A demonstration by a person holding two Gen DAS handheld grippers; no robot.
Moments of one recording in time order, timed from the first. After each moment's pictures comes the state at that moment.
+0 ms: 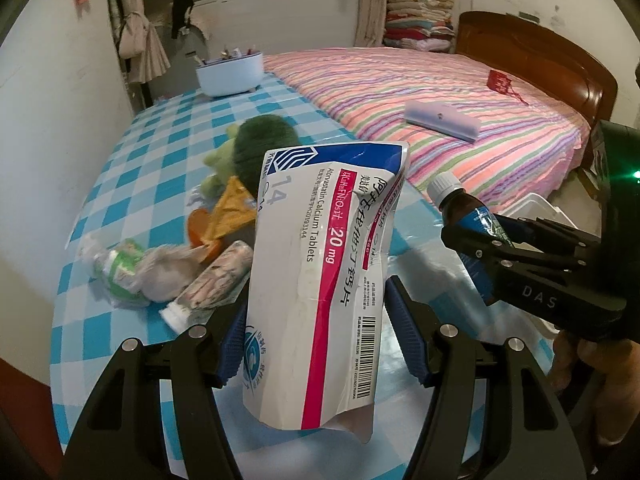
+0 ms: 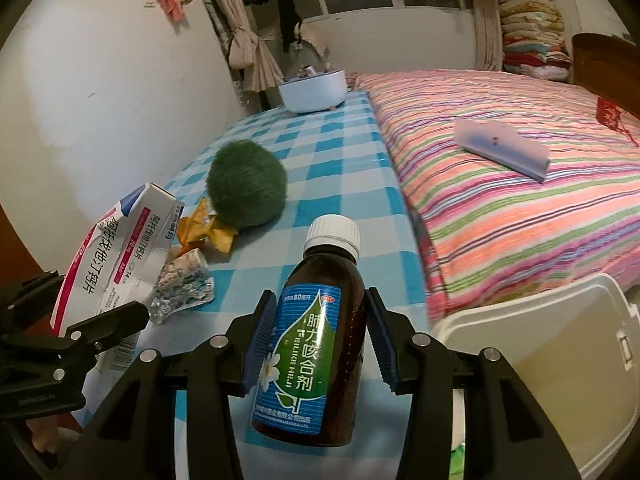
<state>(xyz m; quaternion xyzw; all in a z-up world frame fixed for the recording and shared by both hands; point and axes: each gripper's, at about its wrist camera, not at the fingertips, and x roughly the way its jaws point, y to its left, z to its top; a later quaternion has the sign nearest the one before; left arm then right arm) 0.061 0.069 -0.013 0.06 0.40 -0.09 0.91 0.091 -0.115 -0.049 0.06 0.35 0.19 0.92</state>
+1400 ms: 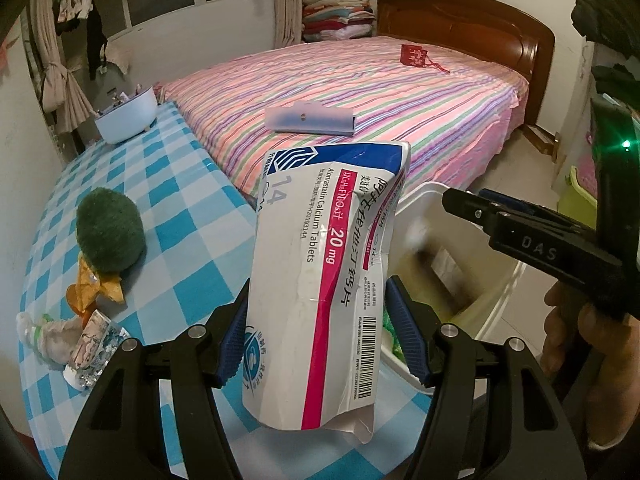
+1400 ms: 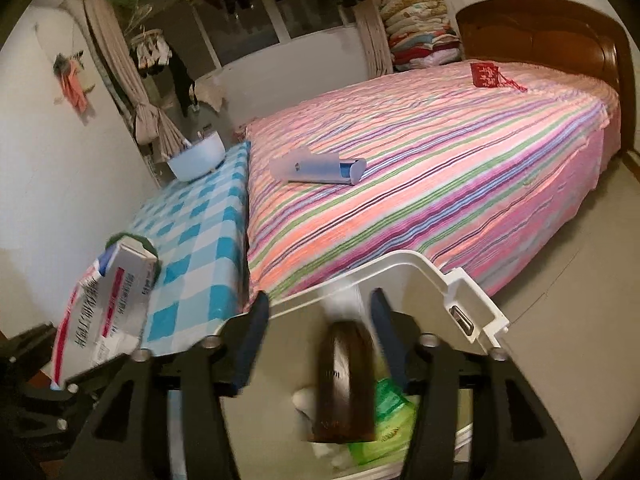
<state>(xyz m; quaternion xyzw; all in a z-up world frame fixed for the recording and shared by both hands) 0.059 -0.090 -0.010 0.12 0.39 -0.20 0.89 0.055 -0.294 -0.046 0.18 0.31 0.04 0.93</state>
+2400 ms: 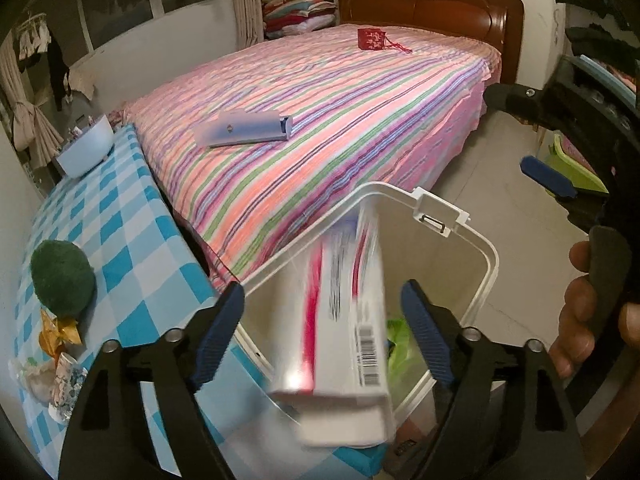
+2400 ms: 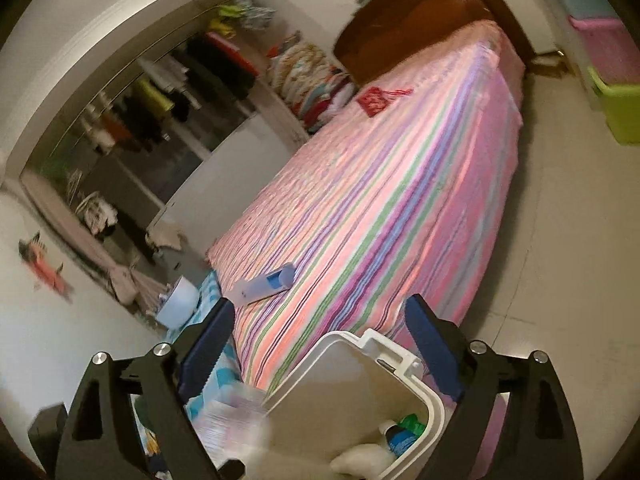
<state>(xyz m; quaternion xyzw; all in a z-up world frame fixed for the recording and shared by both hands) 0.064 -0.176 -0.026 0.17 0.39 -0.24 0.88 0.005 -0.392 -0.035 0.40 0.17 -0.10 0.89</state>
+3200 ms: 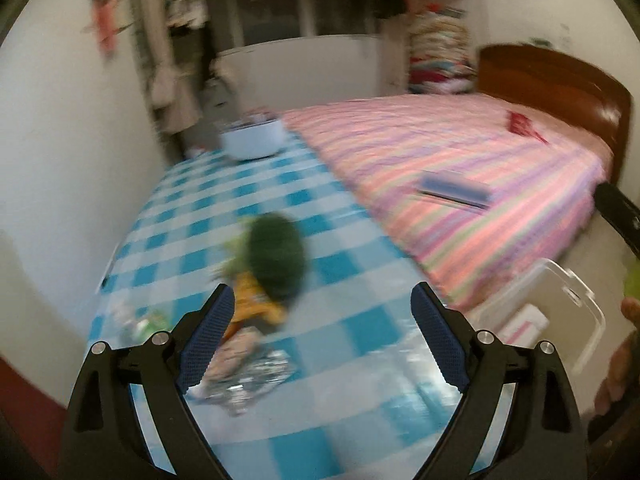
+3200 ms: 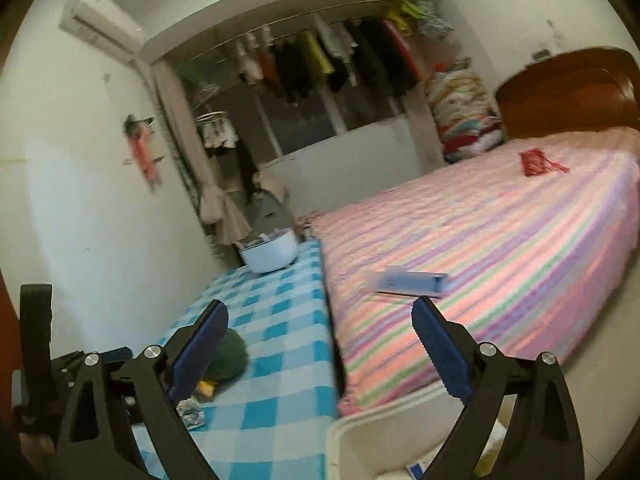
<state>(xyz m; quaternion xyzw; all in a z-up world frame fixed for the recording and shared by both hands) 0.066 0.046 0.044 0.07 0.31 -0.02 0.95 0.026 -0.235 0.026 0.18 0.12 0.12 0.97</state>
